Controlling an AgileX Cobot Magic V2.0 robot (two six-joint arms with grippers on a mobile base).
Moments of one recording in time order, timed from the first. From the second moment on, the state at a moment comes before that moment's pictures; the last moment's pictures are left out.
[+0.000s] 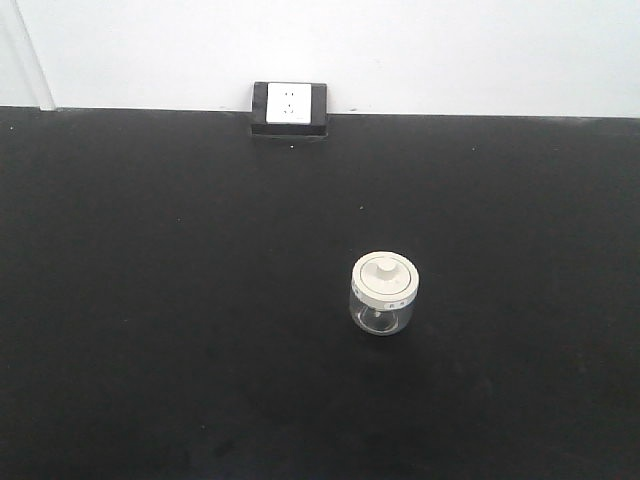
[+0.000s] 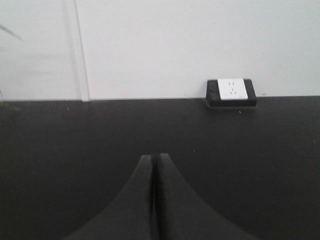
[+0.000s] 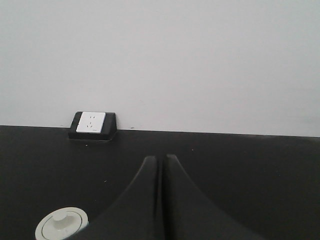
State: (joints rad) left arm 0.01 0.20 -0.26 0.05 0.21 -0.04; right arm 0.21 0.36 -0.47 -0.57 0.25 0.54
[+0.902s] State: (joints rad) left arm 0.01 -0.01 0.03 0.01 0.18 -0.04; right arm 0.21 0.36 -0.47 -0.57 0.25 0.54
